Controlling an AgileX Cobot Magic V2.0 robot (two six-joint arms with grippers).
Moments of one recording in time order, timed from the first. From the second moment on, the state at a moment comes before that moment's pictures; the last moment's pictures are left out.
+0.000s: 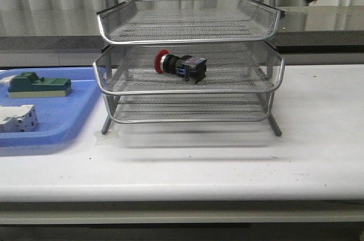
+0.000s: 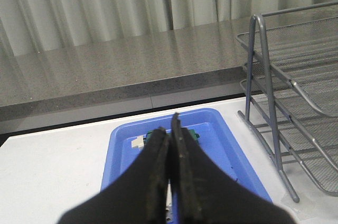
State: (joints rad) left arm -0.04 0.35 -0.32 -0.33 0.09 0.46; right arm 0.30 1.26 -1.07 0.11 0.63 -0.29
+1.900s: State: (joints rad) left arm -0.04 0.35 -0.32 -0.33 0.09 0.46; right arm 0.11 0.38 -0.43 0.04 0.43 -0.06
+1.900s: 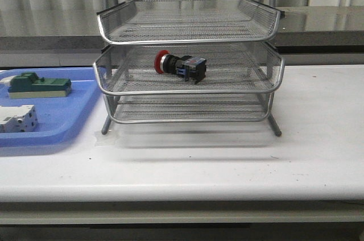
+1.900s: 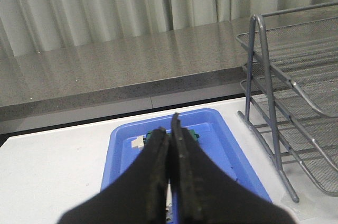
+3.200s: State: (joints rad) left arm -0.04 0.35 -0.32 -0.33 0.09 0.46; right arm 0.11 -0.01 0.03 -0.05 0.09 0.08
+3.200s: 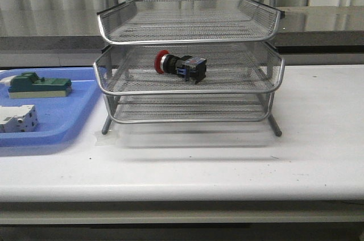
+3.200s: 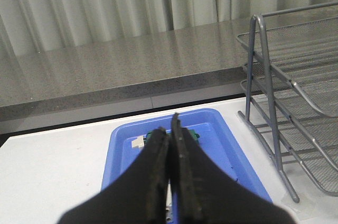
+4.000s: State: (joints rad) left arm -0.04 0.35 -0.32 -0.33 0.08 0.46; right arm 0.11 -0.01 0.03 -0.05 0.09 0.09
